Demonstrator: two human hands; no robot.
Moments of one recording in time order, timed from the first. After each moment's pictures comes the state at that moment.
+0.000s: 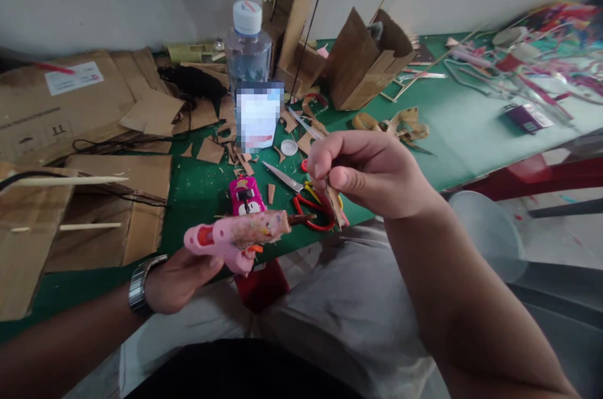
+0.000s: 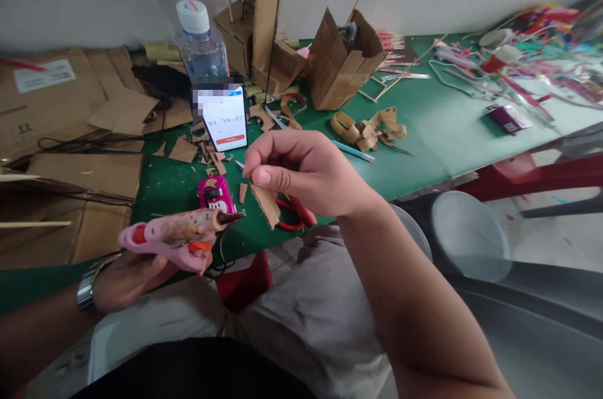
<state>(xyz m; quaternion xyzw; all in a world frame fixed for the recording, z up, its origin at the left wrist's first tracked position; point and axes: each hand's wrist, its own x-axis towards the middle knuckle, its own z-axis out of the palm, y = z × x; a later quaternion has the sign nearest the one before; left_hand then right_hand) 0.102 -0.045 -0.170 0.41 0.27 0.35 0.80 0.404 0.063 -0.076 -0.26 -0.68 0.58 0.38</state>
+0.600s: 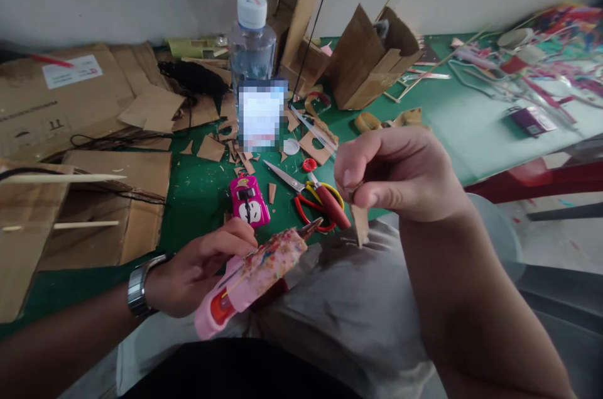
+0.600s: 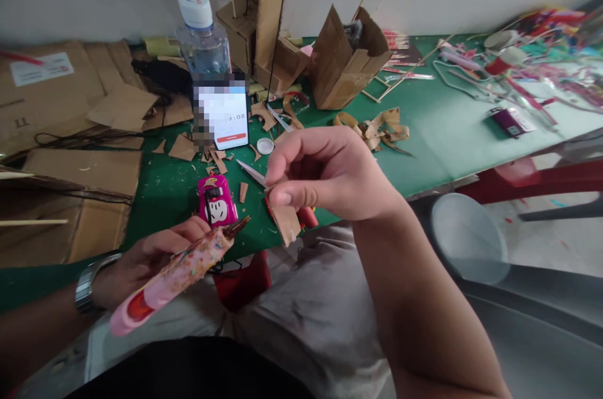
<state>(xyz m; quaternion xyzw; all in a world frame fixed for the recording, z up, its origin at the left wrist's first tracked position) 0.114 -0.033 -0.169 0.62 0.19 0.39 0.66 0.420 0.061 -0.063 -0.23 -0.68 0.58 0.38</state>
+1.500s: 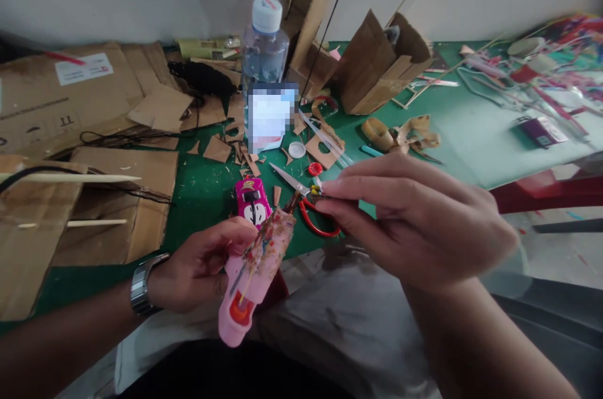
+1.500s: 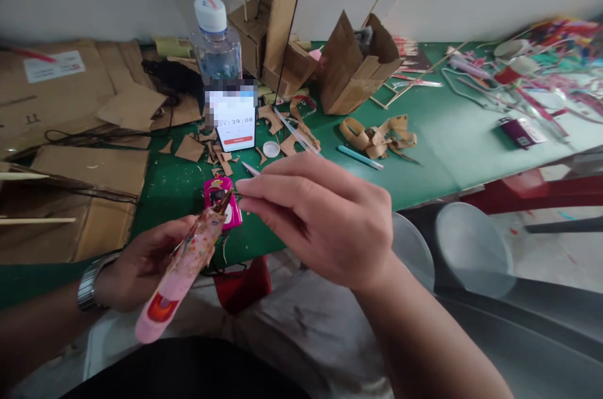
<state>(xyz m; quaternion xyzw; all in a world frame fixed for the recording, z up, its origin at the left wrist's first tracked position) 0.110 -0.036 -0.186 0.62 0.20 0.43 0.63 0.388 0.021 -0.053 -0.31 -0.85 0.05 0.42</state>
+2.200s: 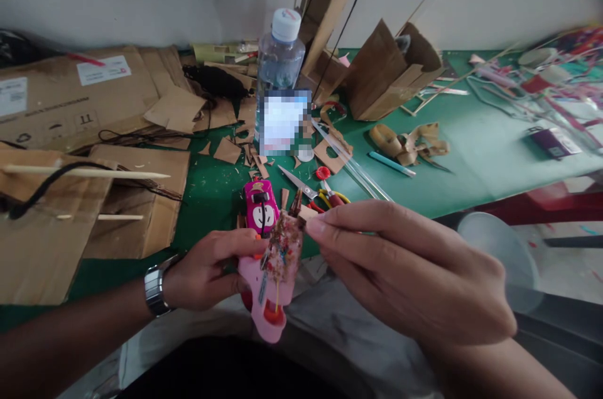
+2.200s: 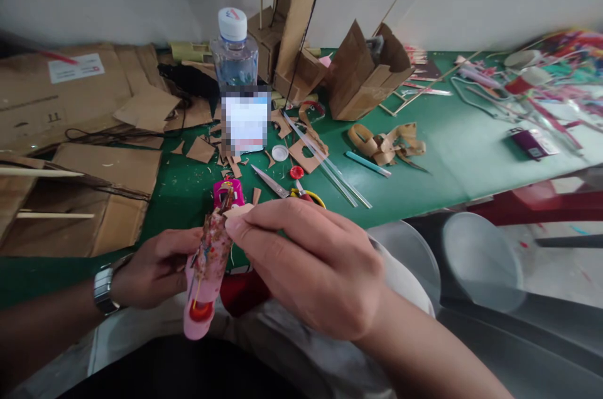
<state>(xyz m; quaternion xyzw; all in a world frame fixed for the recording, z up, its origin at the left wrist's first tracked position) 0.103 -0.036 -0.181 0.72 0.24 0.38 0.53 0.371 -0.016 -0.048 -0.35 -0.87 0.04 0.35</state>
